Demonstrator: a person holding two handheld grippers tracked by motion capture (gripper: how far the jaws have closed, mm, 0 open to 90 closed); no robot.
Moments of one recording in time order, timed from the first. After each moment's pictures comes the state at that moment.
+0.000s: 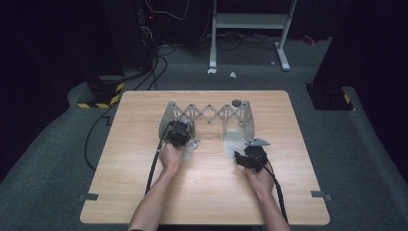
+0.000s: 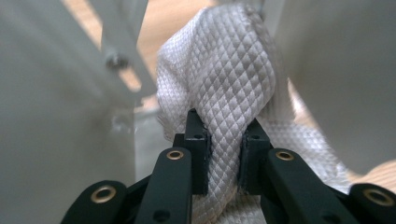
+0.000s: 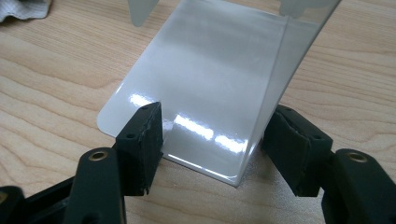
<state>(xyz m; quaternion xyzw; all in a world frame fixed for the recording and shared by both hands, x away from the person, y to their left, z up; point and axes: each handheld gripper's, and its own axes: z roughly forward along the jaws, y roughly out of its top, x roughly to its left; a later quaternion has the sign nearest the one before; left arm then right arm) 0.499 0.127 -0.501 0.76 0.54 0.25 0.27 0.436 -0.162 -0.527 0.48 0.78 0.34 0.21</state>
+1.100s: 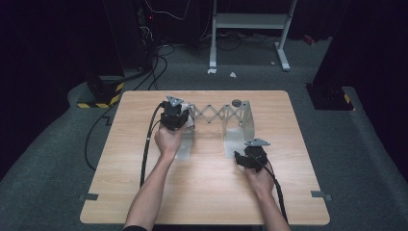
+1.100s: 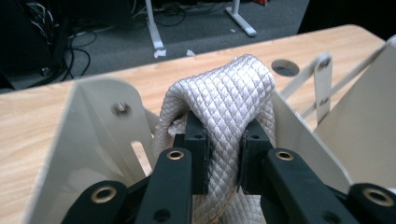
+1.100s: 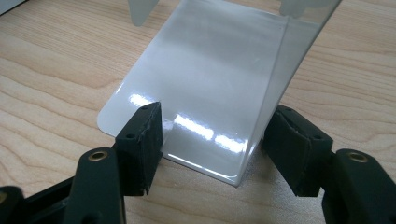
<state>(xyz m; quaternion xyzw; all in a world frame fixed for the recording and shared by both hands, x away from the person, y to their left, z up) 0.492 0.139 -0.407 0.71 0.52 0.28 0.39 0.436 -0.162 -0.527 0.48 0.78 0.34 0.21</state>
